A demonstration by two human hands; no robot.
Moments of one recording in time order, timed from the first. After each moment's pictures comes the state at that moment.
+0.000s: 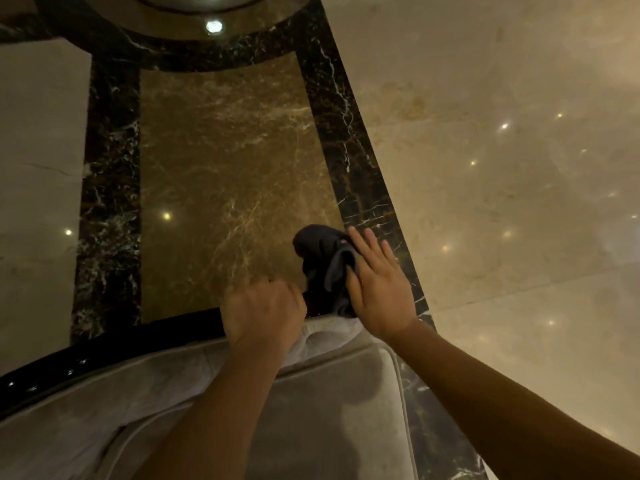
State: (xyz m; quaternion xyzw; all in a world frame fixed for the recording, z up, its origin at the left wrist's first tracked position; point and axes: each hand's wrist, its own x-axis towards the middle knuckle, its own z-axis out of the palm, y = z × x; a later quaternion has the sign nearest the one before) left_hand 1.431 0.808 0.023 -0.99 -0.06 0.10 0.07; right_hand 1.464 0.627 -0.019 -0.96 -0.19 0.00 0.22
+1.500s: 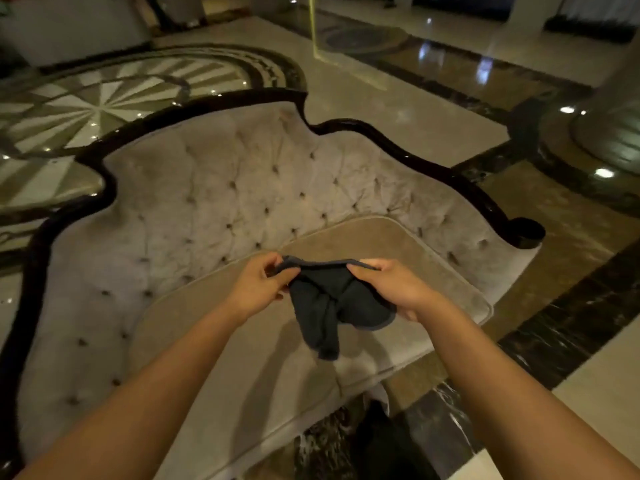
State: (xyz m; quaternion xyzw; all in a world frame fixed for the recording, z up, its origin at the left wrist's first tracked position) left_hand 0.728 0.464 0.305 -0.65 -0.56 -0.27 -0.44; right_hand 0.965 0.418 0.294 -0.58 -0.44 0.59 0.36
